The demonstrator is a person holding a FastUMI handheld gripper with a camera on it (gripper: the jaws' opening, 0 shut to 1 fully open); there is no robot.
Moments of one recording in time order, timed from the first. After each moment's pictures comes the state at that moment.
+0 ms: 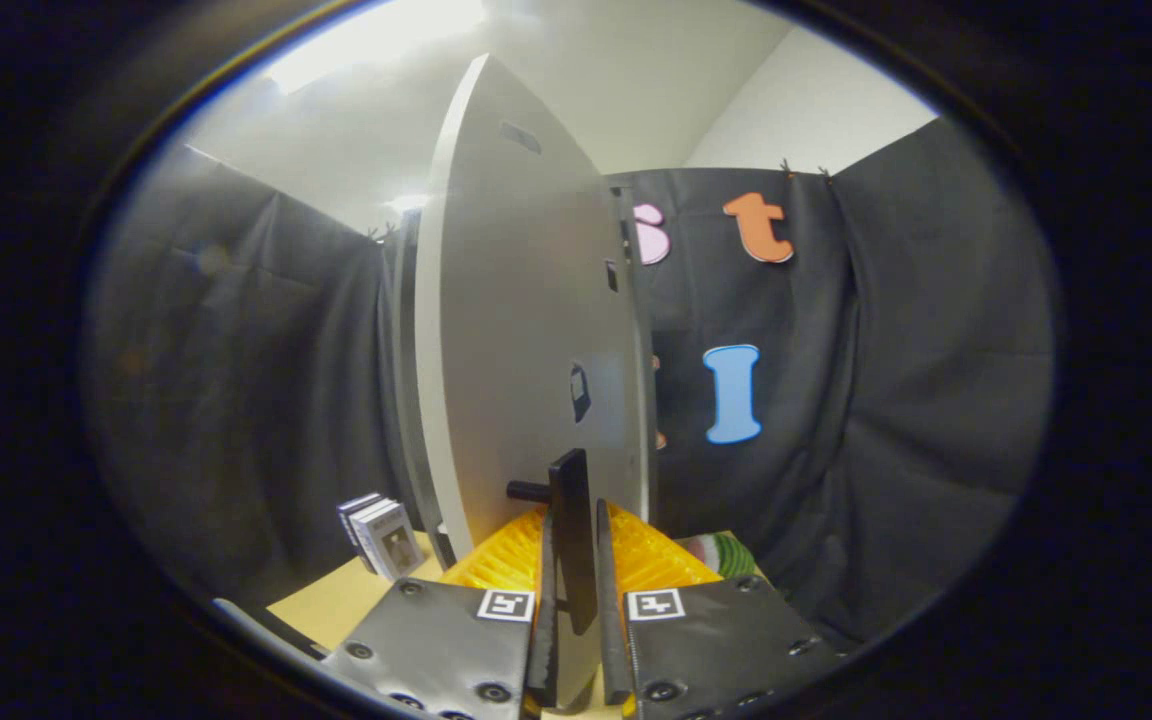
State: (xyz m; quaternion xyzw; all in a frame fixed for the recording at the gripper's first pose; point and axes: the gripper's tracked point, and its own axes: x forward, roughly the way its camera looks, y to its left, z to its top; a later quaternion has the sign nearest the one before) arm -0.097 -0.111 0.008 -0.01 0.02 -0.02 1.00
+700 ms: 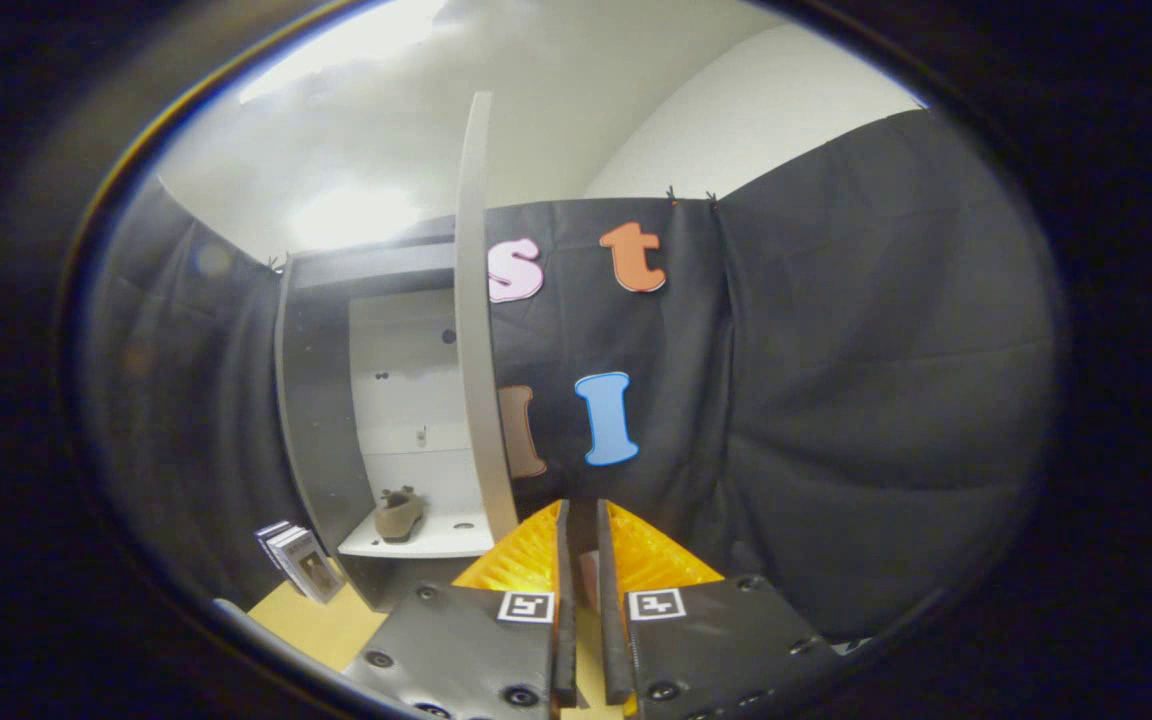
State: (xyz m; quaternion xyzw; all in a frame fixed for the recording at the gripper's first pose) arm -0.133 -0.191 0.041 0.00 -0.03 -0.16 0.99
